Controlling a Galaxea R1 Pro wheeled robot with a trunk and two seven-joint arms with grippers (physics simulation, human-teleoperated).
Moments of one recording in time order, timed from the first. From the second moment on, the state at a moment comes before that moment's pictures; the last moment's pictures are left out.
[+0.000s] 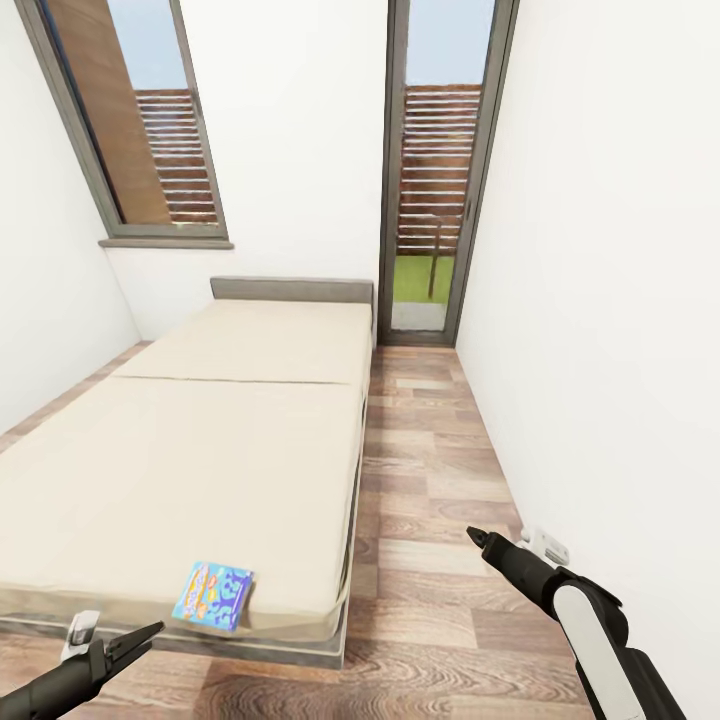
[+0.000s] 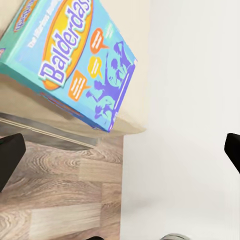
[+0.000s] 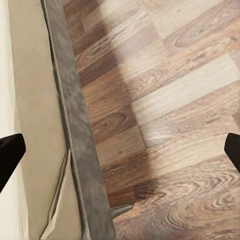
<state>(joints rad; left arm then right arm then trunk) -0.32 0.41 0.48 -0.50 0.18 0.51 -1.32 -0.23 -0.07 -0.04 -1.48 -0.84 0.63 -0.34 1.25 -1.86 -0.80</state>
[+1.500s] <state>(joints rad) -0.33 0.44 0.50 -0.50 0.18 0.50 -1.42 -0.23 -0.07 -0.04 -1.48 -0.84 0.63 -0.34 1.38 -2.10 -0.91</state>
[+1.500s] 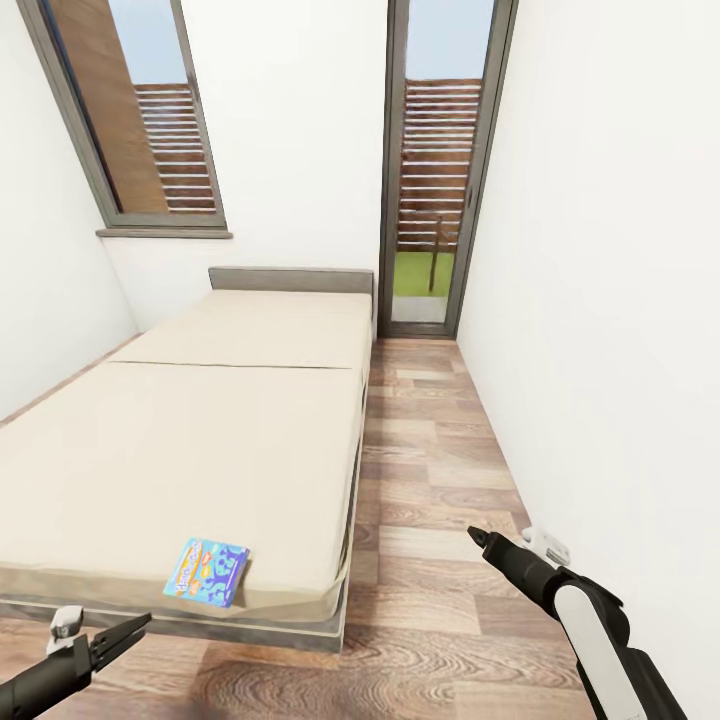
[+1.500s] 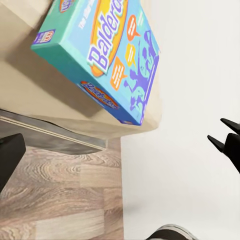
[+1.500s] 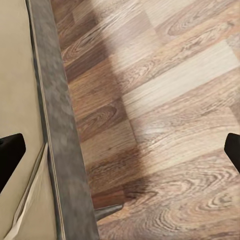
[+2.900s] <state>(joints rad) -0.33 0.43 0.52 -0.50 0.18 0.50 -1.41 -0.23 -0.08 -0.04 -1.48 -0.84 0.63 -0.34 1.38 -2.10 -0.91</state>
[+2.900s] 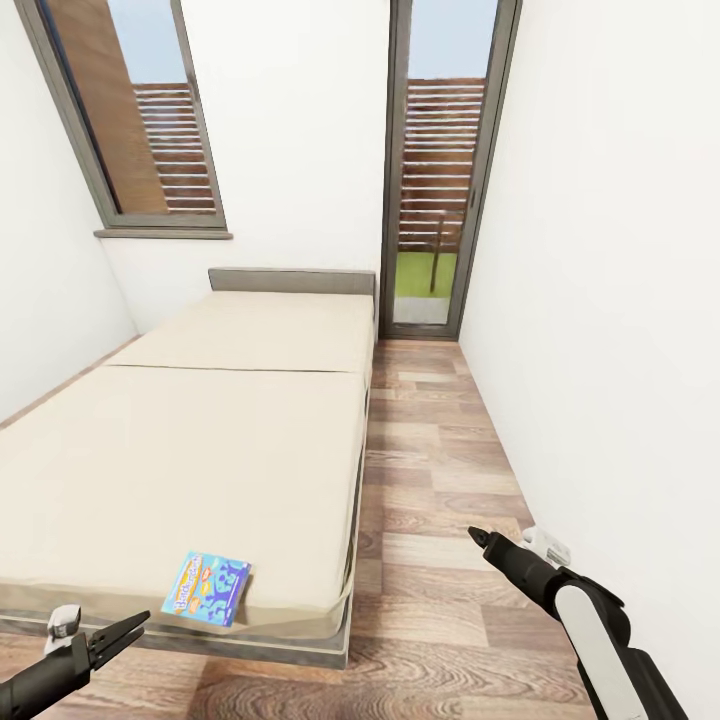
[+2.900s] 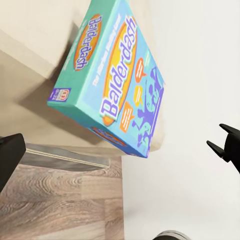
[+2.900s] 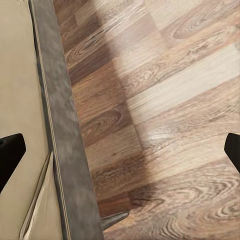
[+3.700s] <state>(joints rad) -0.33 0.43 0.52 -0.50 0.18 0.50 -1.41 -0.23 -0.08 -0.04 -1.48 -0.84 0.63 -0.34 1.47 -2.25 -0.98</state>
